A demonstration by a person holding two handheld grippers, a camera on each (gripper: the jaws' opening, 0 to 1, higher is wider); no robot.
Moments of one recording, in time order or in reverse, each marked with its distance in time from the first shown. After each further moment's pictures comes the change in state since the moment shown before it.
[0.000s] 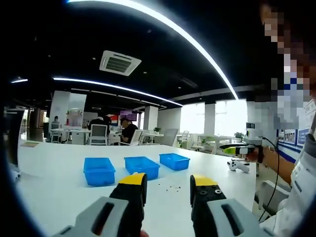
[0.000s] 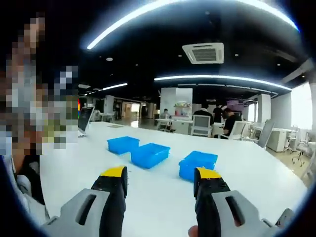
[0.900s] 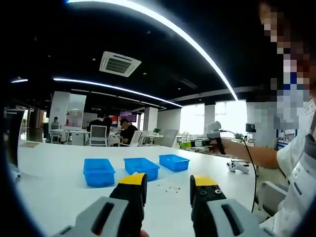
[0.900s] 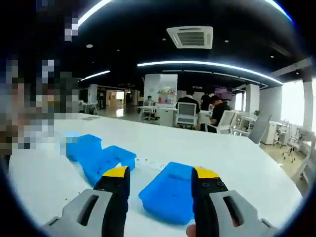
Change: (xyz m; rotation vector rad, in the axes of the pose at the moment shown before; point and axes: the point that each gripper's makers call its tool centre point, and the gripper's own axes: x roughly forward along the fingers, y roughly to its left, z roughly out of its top) left arm 0.000 -0.004 0.003 0.000 -0.010 -0.001; right arm 0.165 -0.079 0.013 -0.015 0.107 -0.070
